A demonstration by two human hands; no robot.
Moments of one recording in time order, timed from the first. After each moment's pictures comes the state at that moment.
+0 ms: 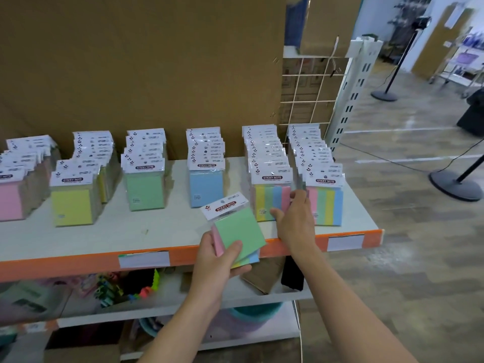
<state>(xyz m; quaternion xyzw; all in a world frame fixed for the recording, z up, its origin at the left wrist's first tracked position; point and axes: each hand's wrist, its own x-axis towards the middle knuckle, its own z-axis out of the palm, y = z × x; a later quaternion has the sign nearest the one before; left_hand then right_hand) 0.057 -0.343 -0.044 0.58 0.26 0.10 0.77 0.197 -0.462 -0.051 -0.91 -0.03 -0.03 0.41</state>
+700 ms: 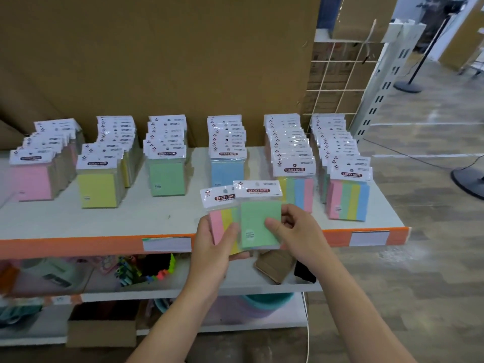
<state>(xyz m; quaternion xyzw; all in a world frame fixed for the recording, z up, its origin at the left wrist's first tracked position) 0.041 -0.309 -0.041 0.60 0.25 0.17 0.74 0.145 -0.458 -0.039 -0.79 -0.17 0.14 0.57</state>
